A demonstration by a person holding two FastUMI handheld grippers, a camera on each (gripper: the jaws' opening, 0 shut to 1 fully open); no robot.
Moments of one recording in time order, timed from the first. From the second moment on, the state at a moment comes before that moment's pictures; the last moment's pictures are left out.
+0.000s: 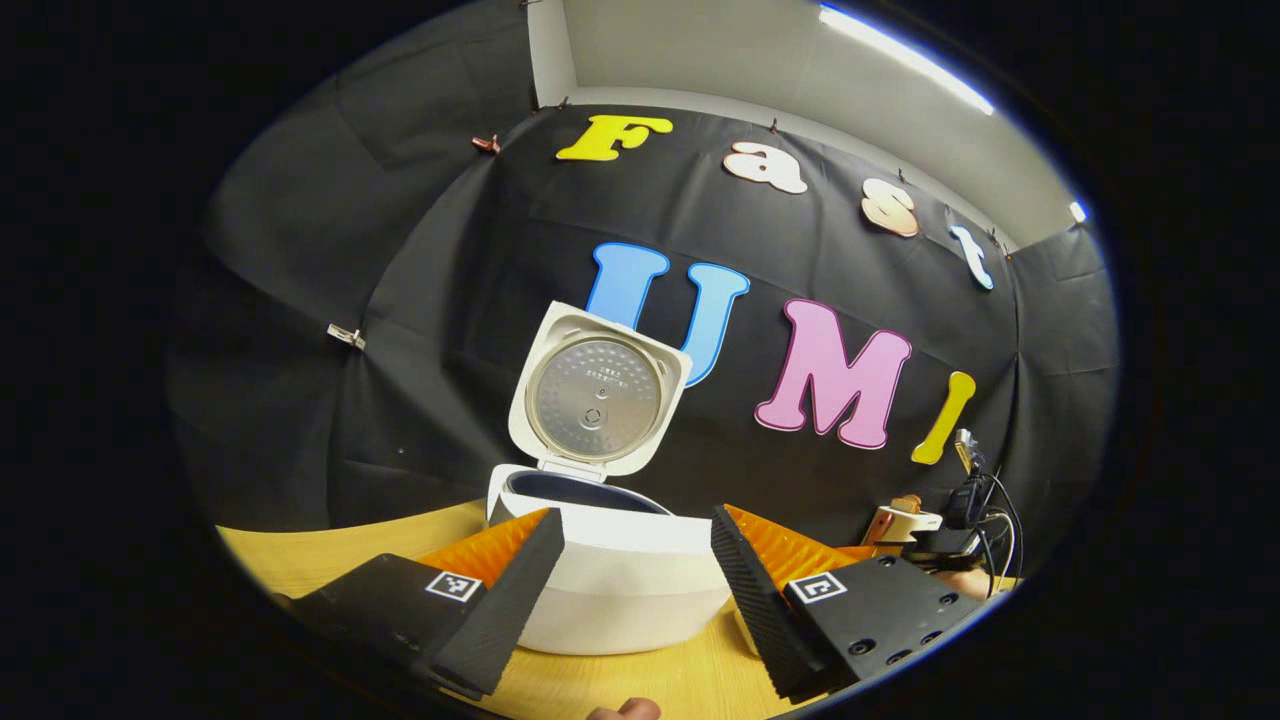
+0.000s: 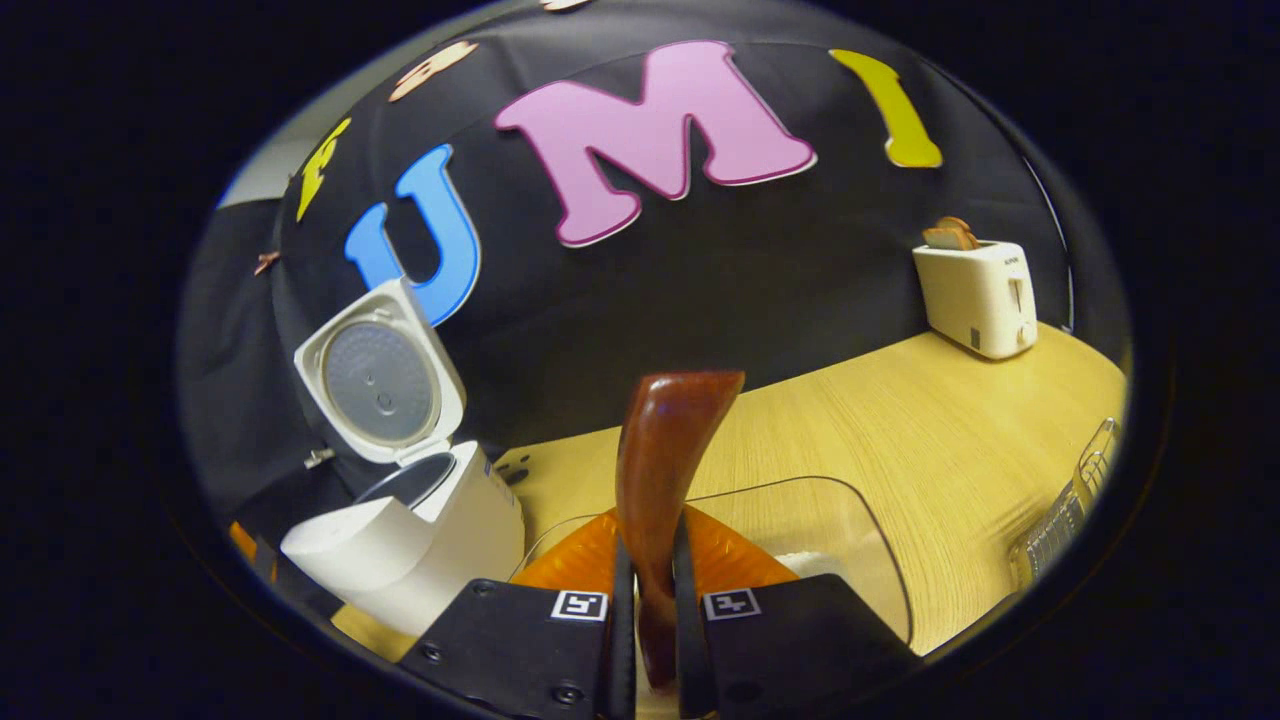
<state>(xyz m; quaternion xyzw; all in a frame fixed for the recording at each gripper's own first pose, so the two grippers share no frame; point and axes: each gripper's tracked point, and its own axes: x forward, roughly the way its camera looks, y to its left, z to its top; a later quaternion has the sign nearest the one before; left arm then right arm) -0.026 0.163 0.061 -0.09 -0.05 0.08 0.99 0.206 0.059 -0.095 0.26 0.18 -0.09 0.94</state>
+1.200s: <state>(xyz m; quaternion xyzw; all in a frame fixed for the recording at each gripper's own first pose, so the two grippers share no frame) -0.023 0.177 0.049 -0.10 -0.04 0.09 0.99 0.262 0.059 0.054 0.39 0.08 -0.09 0.91</state>
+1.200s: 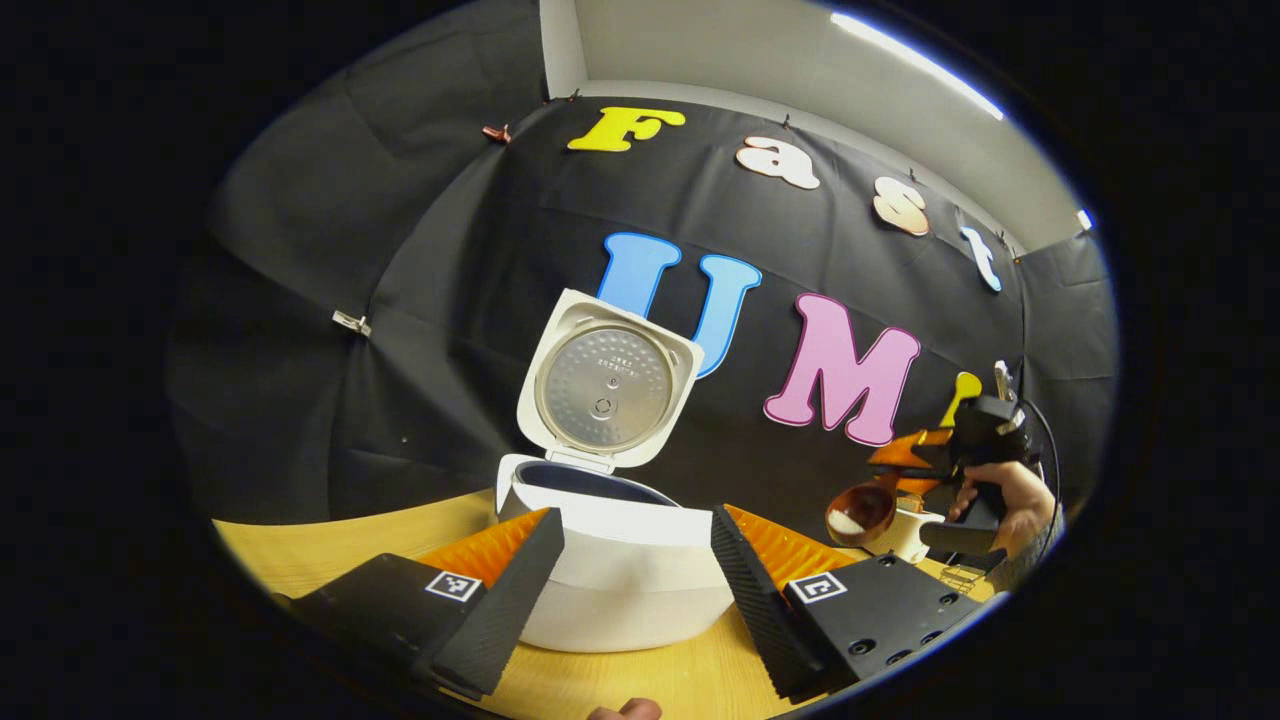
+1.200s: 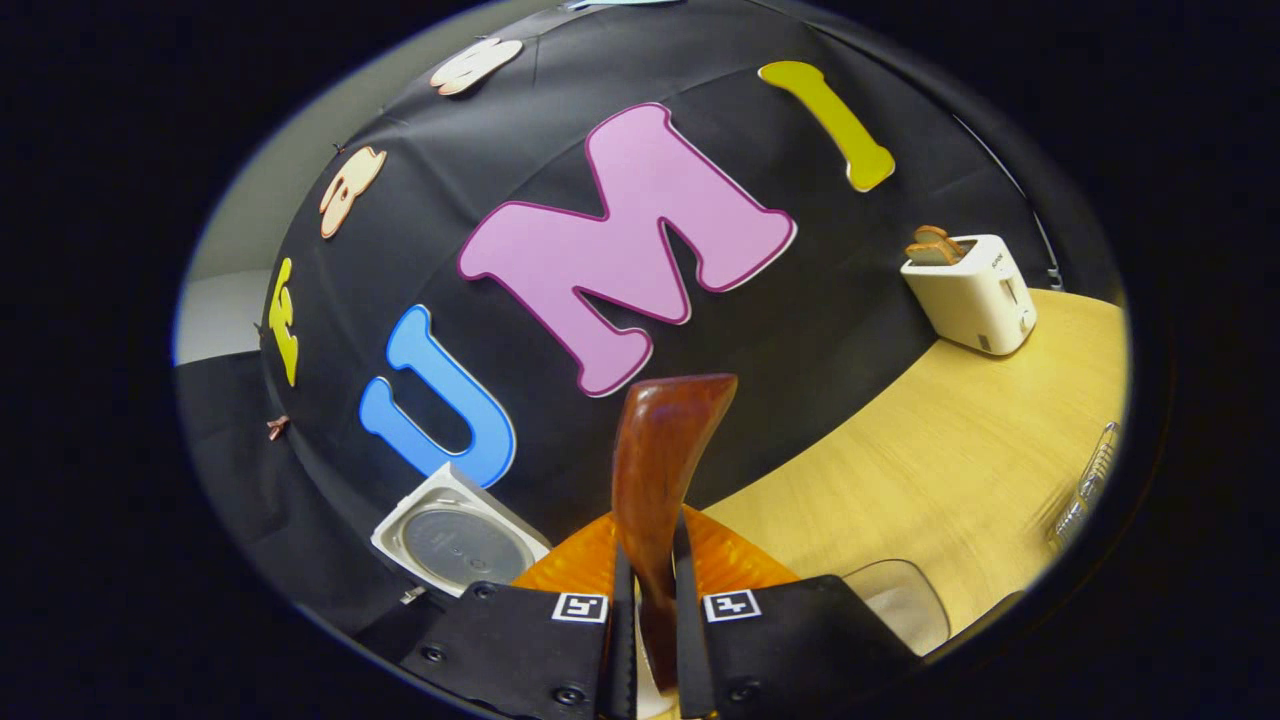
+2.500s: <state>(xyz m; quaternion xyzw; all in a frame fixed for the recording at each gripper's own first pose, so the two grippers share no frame) -0.034 0.236 0.029 -0.17 -0.03 0.12 0.98 0.399 0.314 0.054 0.20 0.10 0.04 0.97</state>
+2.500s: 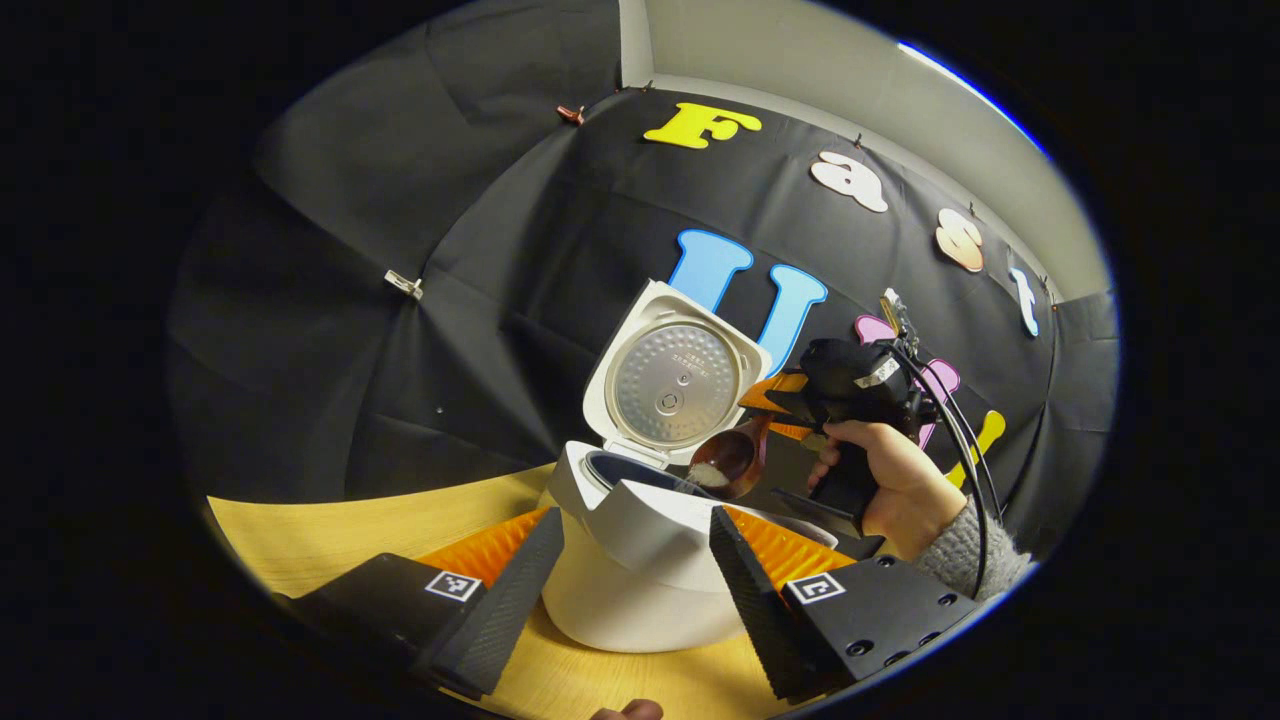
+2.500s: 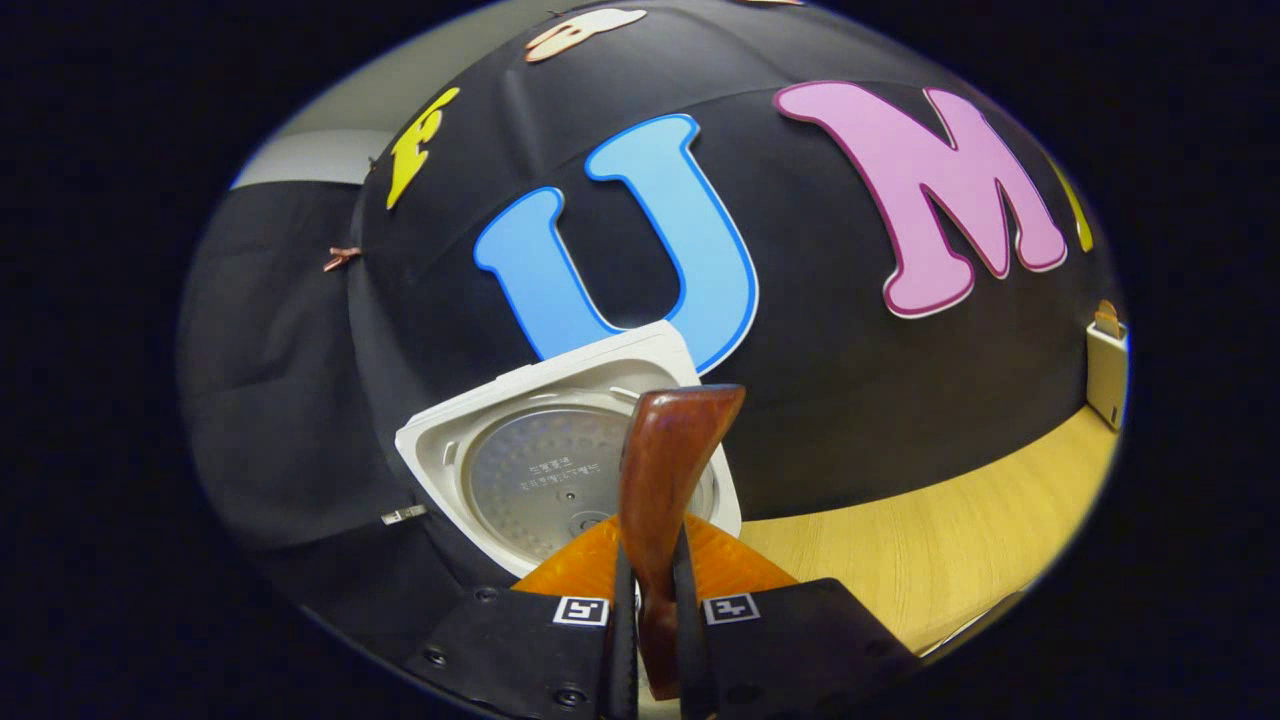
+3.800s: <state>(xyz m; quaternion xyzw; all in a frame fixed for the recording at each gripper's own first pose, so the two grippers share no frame) -0.038 0.245 0.028 -0.18 -0.03 0.12 0.98 0.384 0.352 0.082 -0.06 0.02 0.08 0.99</state>
